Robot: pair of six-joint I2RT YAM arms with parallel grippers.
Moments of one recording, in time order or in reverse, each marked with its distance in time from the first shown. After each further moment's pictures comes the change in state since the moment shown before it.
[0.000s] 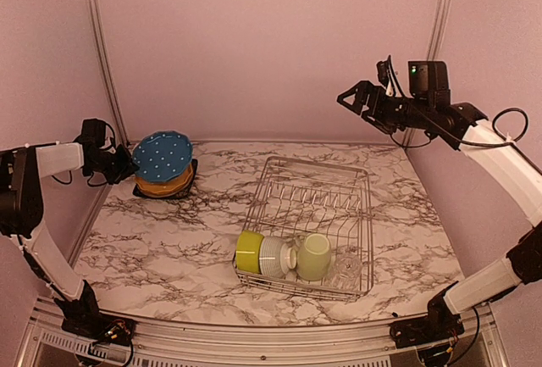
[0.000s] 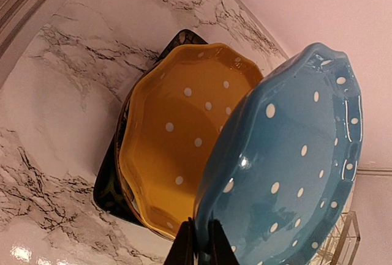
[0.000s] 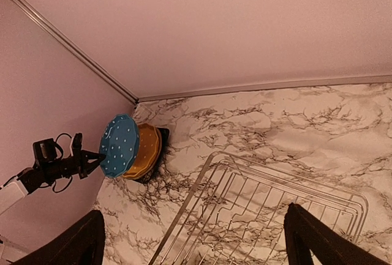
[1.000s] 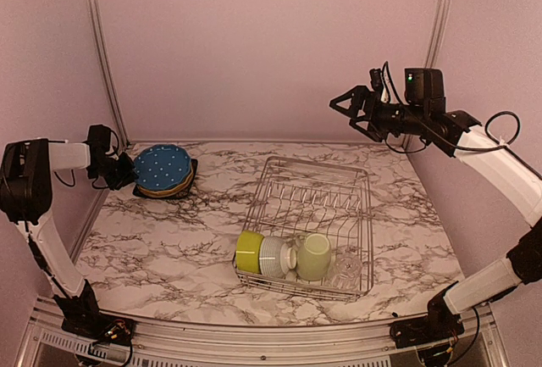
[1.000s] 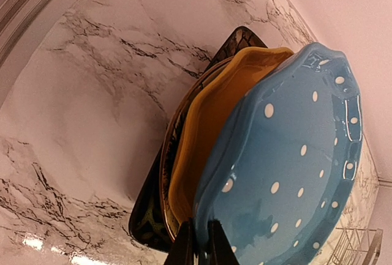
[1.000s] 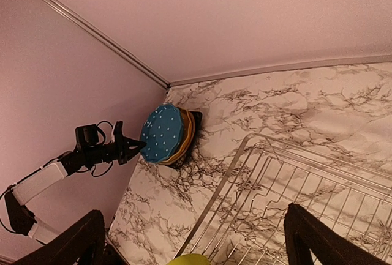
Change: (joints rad) left arm 0.014 0.135 0.047 -0.017 -0.064 0.026; right arm 0.000 -0.001 -0.079 0.098 -0.155 0.097
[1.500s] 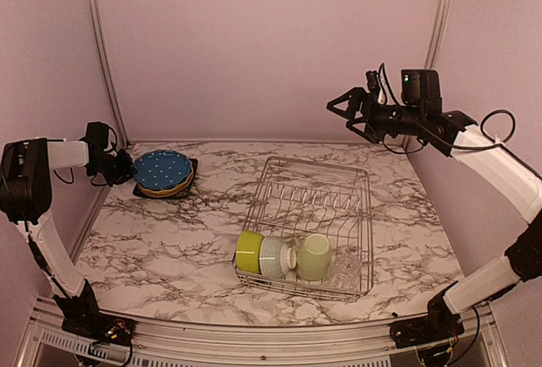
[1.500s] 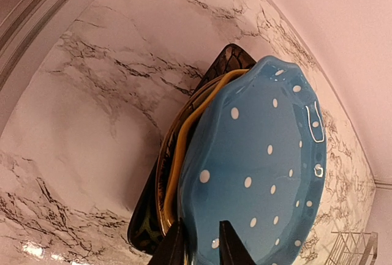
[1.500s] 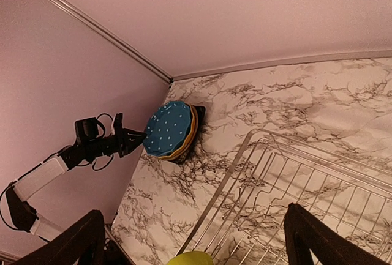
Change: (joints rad) left arm 0.001 0.006 0.025 0.000 0.005 0.014; right arm 0.000 0.019 0.000 0.007 -0.028 0.005
